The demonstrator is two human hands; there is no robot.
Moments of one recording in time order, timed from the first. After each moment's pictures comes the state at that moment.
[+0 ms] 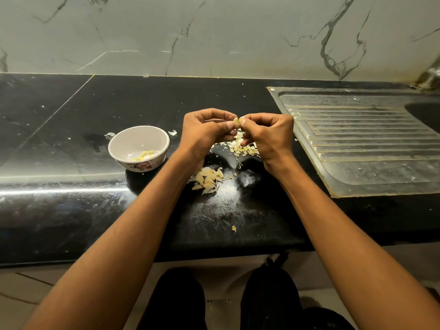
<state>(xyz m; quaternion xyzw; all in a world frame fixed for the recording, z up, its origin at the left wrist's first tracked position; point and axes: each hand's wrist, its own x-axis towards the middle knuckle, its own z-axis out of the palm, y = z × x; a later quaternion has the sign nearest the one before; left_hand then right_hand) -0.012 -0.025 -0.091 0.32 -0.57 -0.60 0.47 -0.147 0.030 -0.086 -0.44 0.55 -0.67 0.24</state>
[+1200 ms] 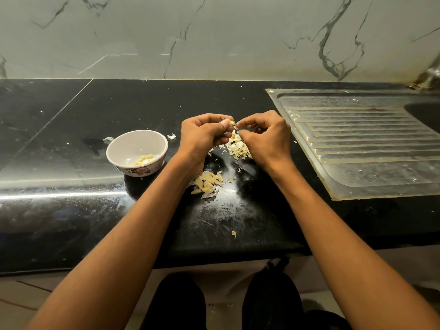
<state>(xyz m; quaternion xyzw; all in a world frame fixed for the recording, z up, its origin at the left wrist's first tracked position) -0.016 -0.029 -0.094 0.34 -0.52 -0.62 0.47 -0.161 0.019 -0.099 -0.53 0.66 -0.53 0.06</state>
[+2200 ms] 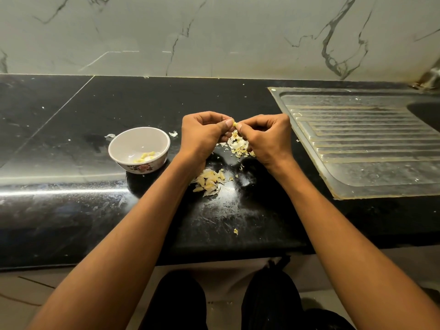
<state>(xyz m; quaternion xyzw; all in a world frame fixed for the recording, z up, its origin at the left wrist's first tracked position) -0.017 -0.028 -0.095 0.36 -0.55 -0.57 0.50 -0.157 0.022 -0.098 -0.52 0.60 -0.59 0.15</state>
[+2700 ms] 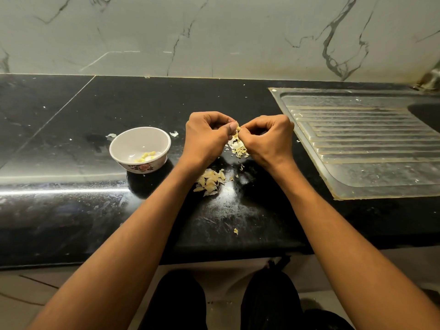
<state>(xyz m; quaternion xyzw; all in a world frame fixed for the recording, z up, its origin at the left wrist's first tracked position) -0.021 -0.027 -0.099 0.39 -0.65 -0.43 0.50 -0.154 0.025 -0.097 -0.56 0.61 -0.56 0.03</state>
